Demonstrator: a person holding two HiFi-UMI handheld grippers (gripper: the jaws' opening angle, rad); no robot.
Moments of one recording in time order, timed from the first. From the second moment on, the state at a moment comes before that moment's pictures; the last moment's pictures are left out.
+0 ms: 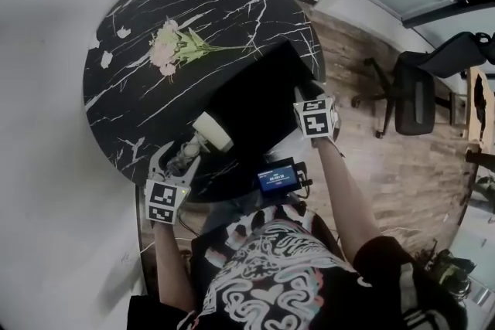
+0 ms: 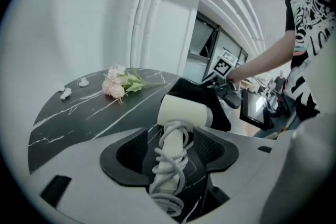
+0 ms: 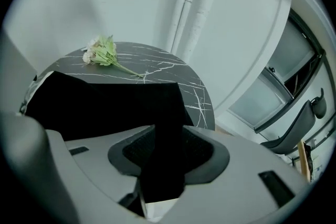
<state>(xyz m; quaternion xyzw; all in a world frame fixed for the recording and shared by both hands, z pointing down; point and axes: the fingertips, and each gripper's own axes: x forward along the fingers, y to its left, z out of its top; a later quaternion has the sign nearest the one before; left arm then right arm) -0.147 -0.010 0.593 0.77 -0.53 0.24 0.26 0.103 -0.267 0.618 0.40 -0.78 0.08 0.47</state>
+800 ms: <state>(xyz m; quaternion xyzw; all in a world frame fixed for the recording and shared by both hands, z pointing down) -0.138 -0.038 0.515 0.76 -0.60 0.21 0.14 0.052 -0.165 0.536 0.35 -0.87 0.08 0.33</state>
